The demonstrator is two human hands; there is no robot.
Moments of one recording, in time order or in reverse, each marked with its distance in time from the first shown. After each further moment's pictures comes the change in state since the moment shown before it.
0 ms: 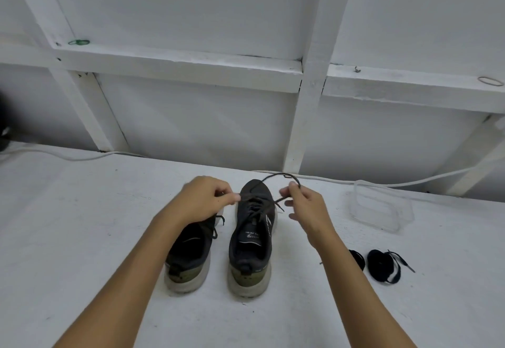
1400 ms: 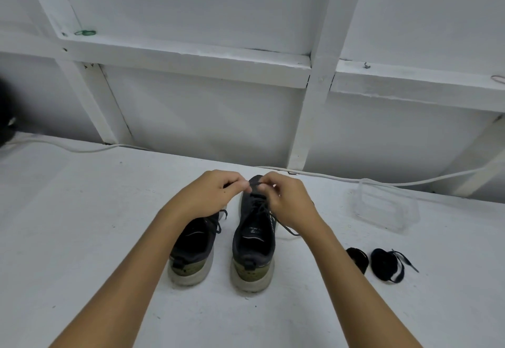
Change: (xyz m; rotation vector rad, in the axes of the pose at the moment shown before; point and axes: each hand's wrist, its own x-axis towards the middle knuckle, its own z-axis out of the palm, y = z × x) left_hand -0.008 0.013 -0.004 -0.229 -0.050 0.072; right_hand 0.008 -0.012 0.030 -0.533 -0.159 -0.538
